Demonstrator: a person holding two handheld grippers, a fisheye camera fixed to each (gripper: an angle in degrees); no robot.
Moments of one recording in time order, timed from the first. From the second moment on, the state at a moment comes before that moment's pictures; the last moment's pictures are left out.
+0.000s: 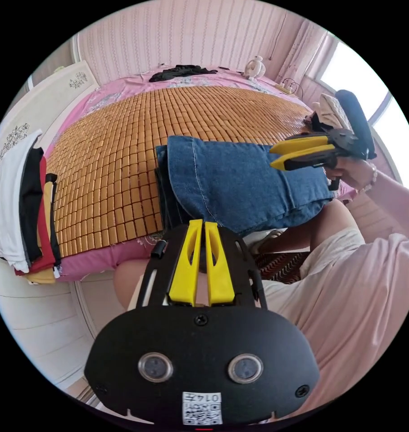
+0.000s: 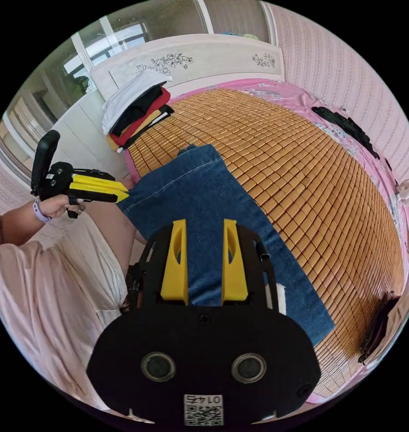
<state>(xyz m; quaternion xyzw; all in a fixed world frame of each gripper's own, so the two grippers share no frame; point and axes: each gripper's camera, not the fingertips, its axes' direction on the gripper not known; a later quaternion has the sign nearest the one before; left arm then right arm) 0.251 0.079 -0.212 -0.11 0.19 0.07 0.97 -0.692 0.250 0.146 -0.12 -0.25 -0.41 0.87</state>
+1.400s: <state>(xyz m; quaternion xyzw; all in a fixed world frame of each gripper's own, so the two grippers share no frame) 0.188 0.091 -0.172 -0.17 0.18 0.01 0.97 -0.871 0.202 0.361 -0.31 -0.32 -0.50 0.74</state>
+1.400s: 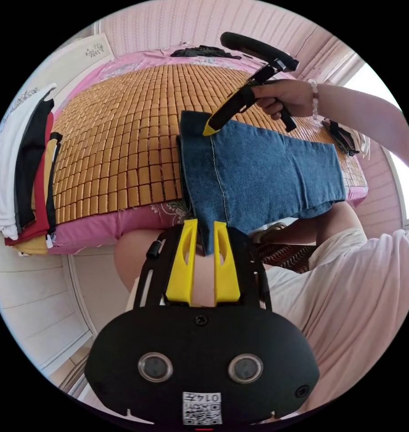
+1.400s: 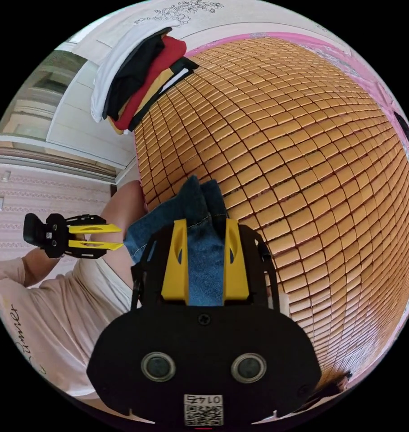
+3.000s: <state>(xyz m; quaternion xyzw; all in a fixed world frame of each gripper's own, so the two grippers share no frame) 0.324 -0.065 -0.106 -0.10 0.21 0.11 0.97 -0.756 0.233 0.373 -0.29 -0.15 -0.44 0.84</state>
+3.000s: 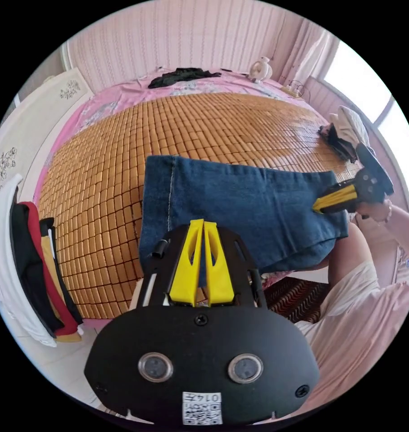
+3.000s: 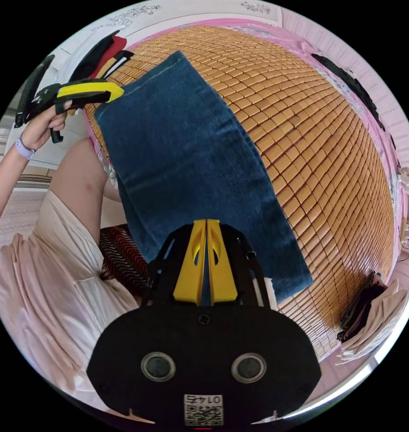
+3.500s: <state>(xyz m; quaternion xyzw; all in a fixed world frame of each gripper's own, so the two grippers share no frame) 0.488 -0.036 -0.082 -0.16 0.28 0.24 0.92 -0.840 0.213 0.435 -0.40 -0.04 -0.52 0.75</state>
